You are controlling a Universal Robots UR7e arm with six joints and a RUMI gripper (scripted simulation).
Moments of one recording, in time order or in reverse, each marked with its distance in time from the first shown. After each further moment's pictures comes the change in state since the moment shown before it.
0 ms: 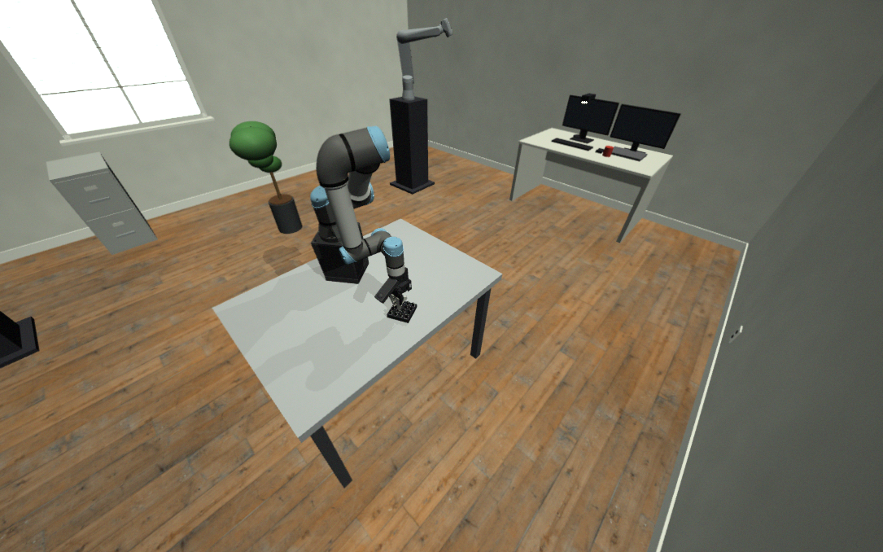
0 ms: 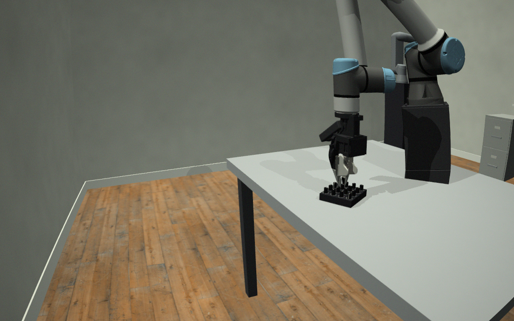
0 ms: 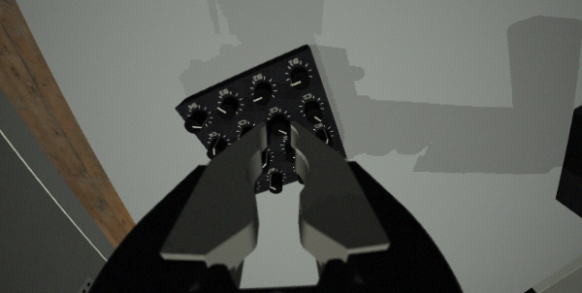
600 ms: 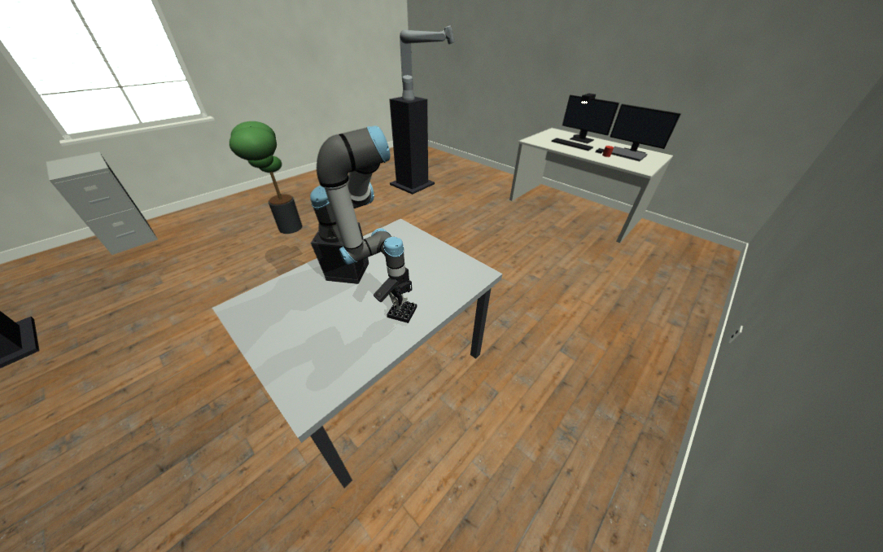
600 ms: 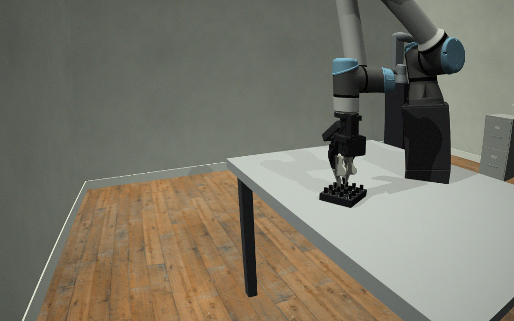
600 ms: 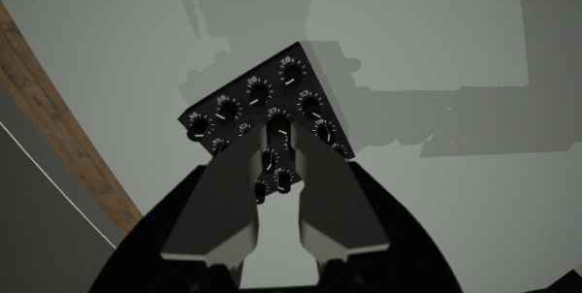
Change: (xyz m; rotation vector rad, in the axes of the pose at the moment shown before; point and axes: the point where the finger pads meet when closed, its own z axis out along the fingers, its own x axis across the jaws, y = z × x) arm 0.001 0.000 0.000 0.002 0.001 0.118
